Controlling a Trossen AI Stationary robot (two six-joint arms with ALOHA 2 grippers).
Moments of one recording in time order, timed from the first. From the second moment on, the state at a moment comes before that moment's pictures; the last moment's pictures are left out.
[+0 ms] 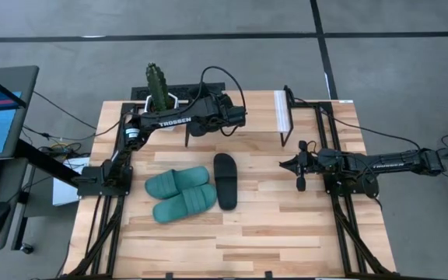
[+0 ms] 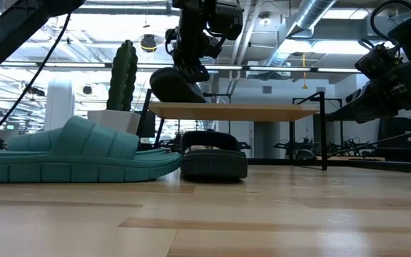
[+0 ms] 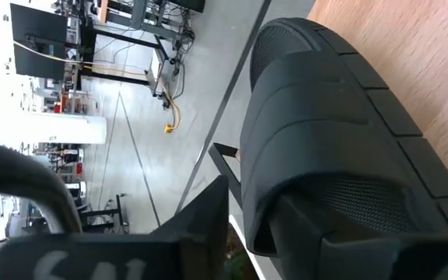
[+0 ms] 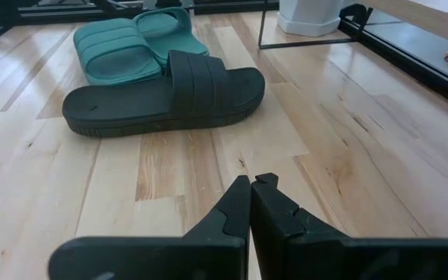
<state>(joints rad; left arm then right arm) 0.25 2.16 2.16 -1.49 -1.03 -0.25 -0.03 0.40 0.01 0.01 0.10 0.02</state>
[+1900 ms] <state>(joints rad) 0.17 2.06 2.16 -1.57 -1.00 0.38 -0.03 0.40 0.01 0.01 0.10 0.02</state>
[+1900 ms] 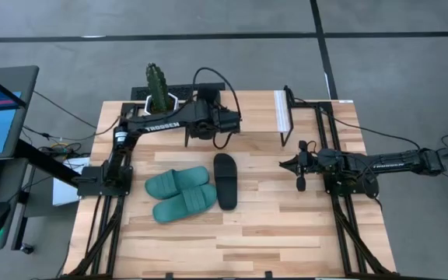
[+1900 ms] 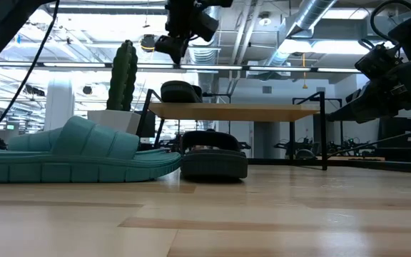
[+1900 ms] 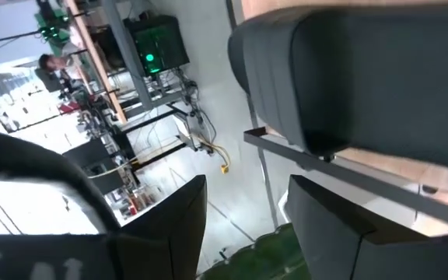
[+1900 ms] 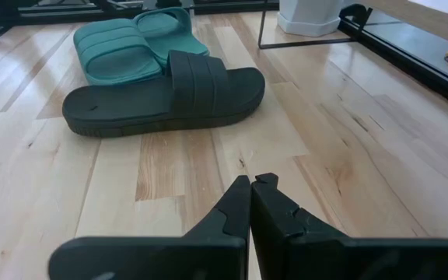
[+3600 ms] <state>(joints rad) 0.33 1.96 2.16 -1.34 -0.18 0.58 -0.03 0.40 0.01 0.01 0.10 0.02</state>
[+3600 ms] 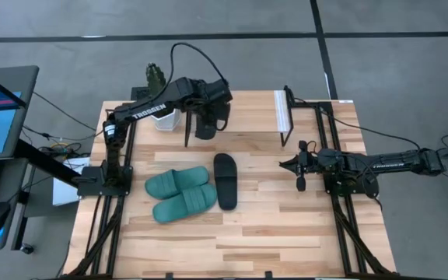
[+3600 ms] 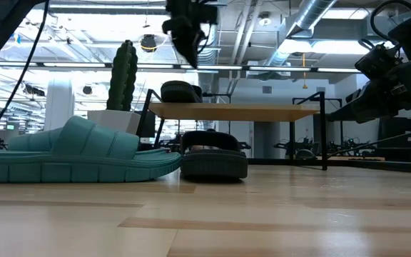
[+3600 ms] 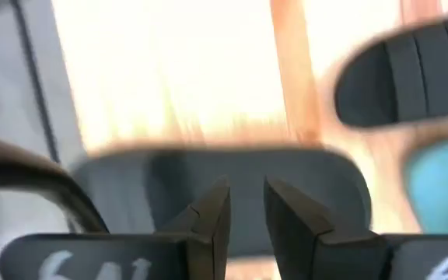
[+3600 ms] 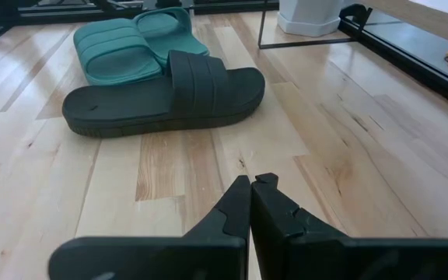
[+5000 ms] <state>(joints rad) 0.43 2.08 2.17 -1.26 -0.36 0.72 -0.03 0.40 0.01 0.01 0.10 0.02</state>
